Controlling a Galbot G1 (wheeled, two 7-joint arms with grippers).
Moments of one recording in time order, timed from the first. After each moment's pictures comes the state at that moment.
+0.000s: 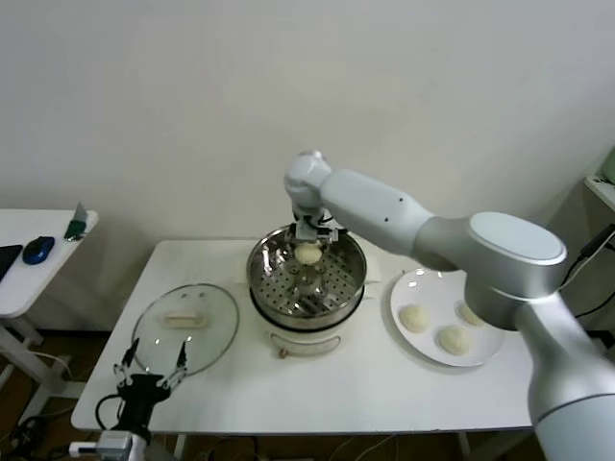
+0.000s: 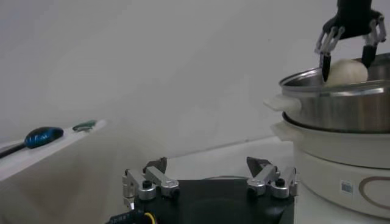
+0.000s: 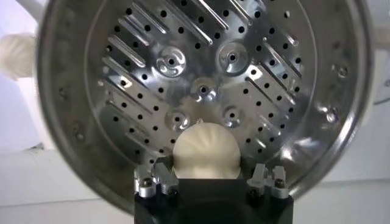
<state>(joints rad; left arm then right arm) 1.69 -1.43 -0.72 -2.02 0.01 -0.01 0.01 0.37 1.51 -1.06 0.79 -0.59 0.65 -1.12</state>
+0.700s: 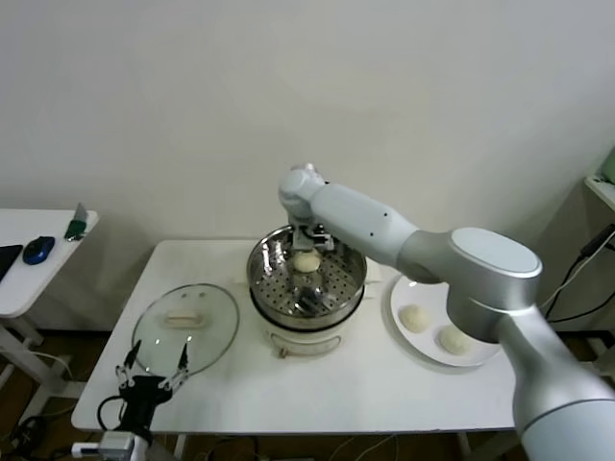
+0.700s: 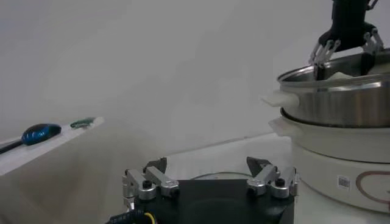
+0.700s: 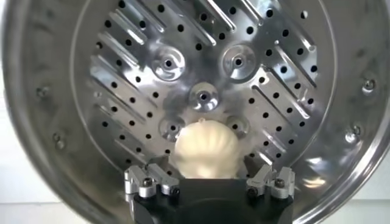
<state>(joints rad) 1.69 -1.43 -0.71 -2.01 0.02 -0.01 0.01 0.34 1.53 -1.02 0.76 -0.66 0.69 -1.13</state>
